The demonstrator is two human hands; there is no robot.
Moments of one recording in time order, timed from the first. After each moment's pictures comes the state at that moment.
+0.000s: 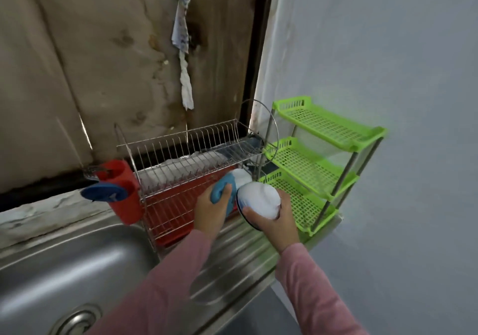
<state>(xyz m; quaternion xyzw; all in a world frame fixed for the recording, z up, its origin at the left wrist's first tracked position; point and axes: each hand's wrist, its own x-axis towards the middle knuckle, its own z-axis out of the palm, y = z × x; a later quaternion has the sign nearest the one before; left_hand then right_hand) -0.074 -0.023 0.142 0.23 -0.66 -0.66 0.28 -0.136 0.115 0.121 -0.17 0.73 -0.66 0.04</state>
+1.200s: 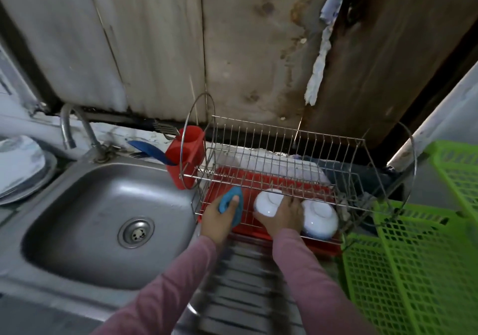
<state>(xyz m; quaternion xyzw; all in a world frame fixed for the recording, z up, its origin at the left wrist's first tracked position) -0.117 -0.061 0.067 0.52 -0.48 -0.56 0.42 -0.273 -0.049 0.048 -0.43 0.87 -0.18 0.16</state>
